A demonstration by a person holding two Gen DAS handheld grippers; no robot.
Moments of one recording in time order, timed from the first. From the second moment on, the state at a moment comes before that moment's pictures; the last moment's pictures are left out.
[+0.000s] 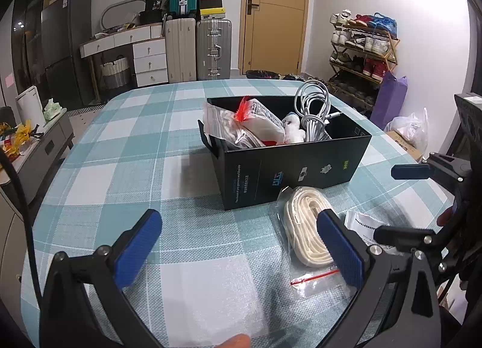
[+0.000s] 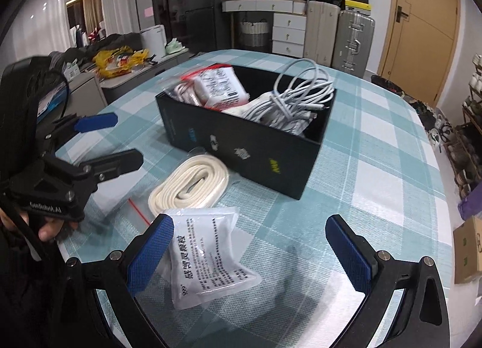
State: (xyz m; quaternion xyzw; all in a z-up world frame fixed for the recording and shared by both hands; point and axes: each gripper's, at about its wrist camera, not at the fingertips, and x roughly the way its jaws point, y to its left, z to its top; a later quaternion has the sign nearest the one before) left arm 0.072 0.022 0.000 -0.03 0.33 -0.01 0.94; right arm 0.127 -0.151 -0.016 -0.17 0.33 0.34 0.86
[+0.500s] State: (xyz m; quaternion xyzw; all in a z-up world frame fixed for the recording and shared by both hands) left arm 0.072 0.020 -0.002 -0.02 0.34 -0.01 0.94; right arm 0.126 -0.143 -0.031 -0.19 0.36 0.35 0.84
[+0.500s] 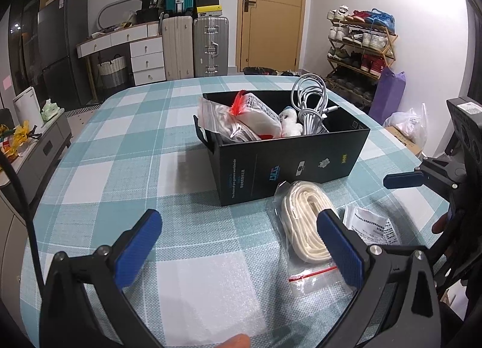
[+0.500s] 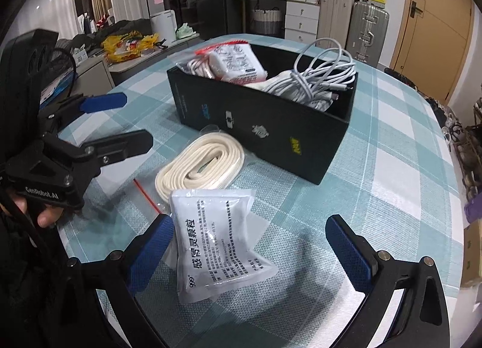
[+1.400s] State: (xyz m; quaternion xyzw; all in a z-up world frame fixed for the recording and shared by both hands) left arm 0.073 0.019 -0.006 -0.02 0.35 -0.01 0.94; right arm 0.144 -0.146 -0.043 -0.18 0.37 0.31 0.86
